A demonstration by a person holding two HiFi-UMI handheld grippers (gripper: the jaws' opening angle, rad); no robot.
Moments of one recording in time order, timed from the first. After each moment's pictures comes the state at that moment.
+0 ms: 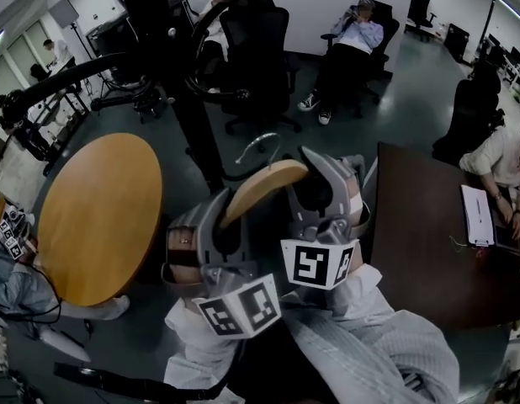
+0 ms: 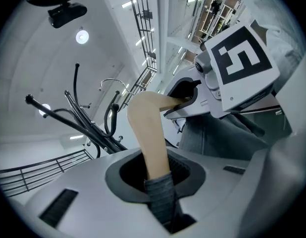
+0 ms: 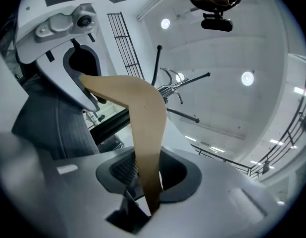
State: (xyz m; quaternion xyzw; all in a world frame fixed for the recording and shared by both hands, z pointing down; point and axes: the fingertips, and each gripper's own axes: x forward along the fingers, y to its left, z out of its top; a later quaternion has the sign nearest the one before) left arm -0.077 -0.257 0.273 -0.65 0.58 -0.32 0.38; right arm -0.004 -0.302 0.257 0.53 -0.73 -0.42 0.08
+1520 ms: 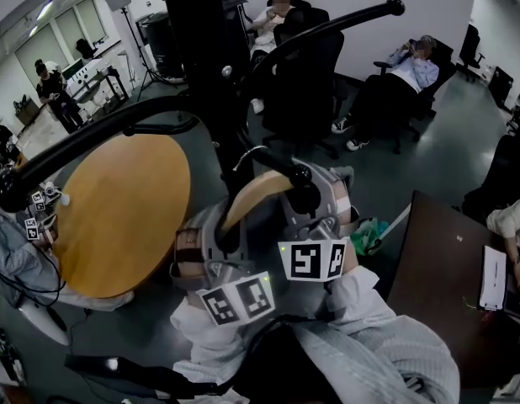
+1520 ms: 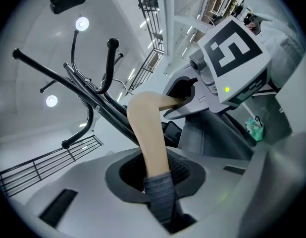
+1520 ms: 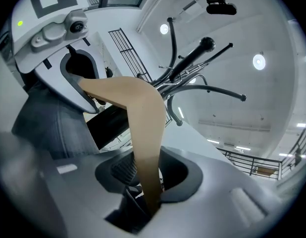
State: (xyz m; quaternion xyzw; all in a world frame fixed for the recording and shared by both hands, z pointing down) left arm -0.178 -0.347 0.277 -0.60 0.64 -0.36 0.33; right arm -0.118 -0.408 0.259 0.42 -0.81 -0.41 0.07
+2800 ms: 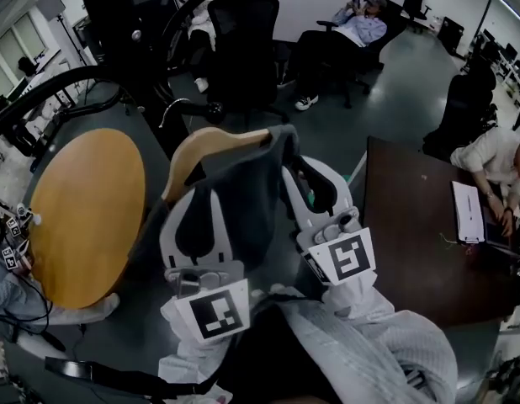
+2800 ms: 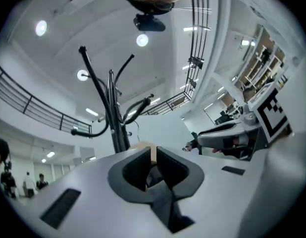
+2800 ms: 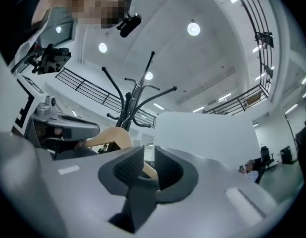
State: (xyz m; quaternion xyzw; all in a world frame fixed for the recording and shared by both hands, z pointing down) left arm -0.101 -0.278 0.240 -0.73 0.64 -0.04 0.25; right arm 0.017 -0.323 0.266 0.44 -0.88 -0.14 -0.13
